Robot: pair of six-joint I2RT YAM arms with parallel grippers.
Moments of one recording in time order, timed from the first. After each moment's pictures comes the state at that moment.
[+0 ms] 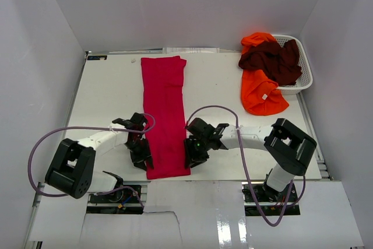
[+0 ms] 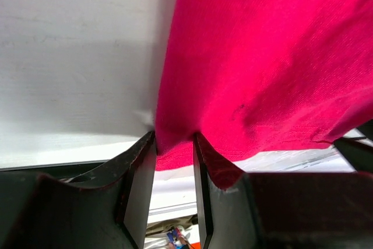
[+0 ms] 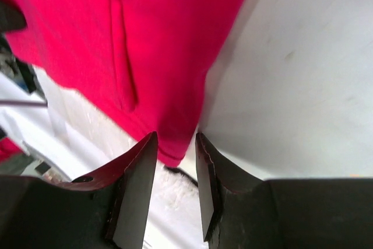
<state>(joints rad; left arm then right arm) -0.42 1.34 0.61 -0.83 0.28 -0.70 1.03 1.66 0.85 -0.31 -0.34 0.74</state>
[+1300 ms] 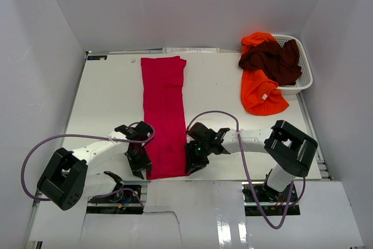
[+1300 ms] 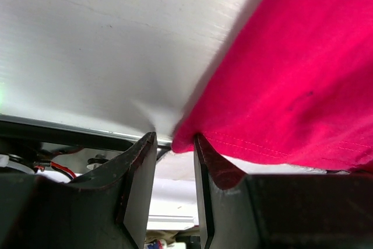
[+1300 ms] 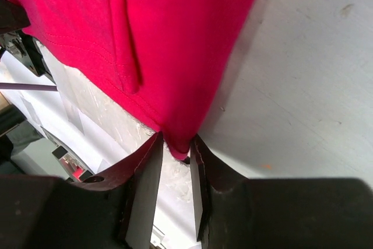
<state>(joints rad) -0.58 1.23 0.57 -0.95 0.13 -0.97 1.07 1.63 0.77 -0.22 -0.42 0.83</state>
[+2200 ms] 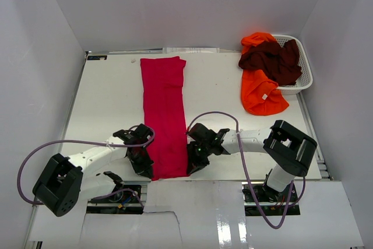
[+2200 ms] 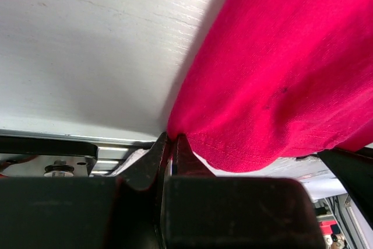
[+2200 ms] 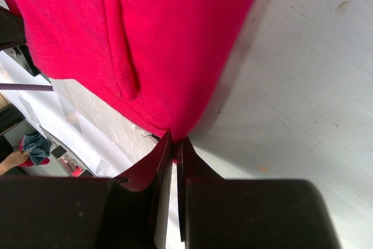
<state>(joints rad) -0.62 1.16 0.50 -0.84 0.20 -1.08 1.07 1.64 0.75 -0.20 -0.42 0.83</state>
